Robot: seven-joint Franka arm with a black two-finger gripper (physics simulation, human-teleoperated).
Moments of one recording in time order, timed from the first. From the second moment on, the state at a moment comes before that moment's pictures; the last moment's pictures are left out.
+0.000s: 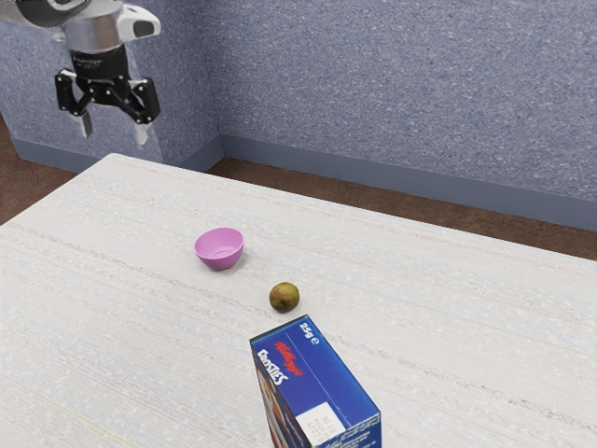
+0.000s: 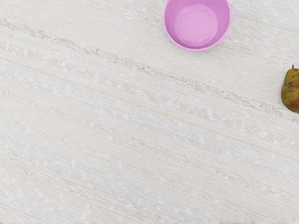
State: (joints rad) arm -0.03 -0.07 0.09 -1.56 0.15 1.48 -0.26
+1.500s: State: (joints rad) arm -0.11 0.61 -0.01 -1.58 -0.07 2.03 -0.50
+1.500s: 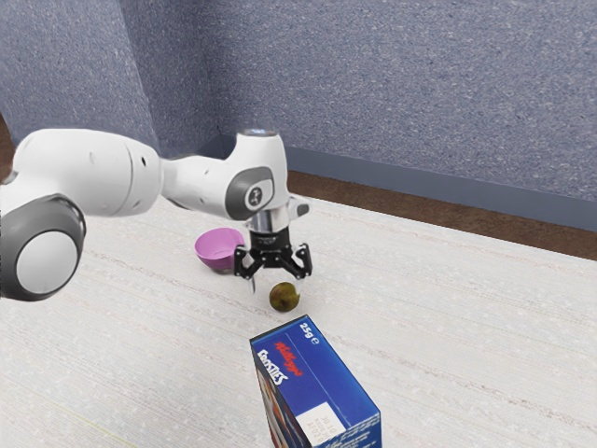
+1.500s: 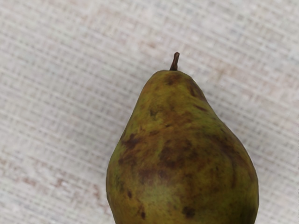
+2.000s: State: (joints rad) arm -0.10 0.67 -0.02 -1.55 -0.08 2.10 -0.51
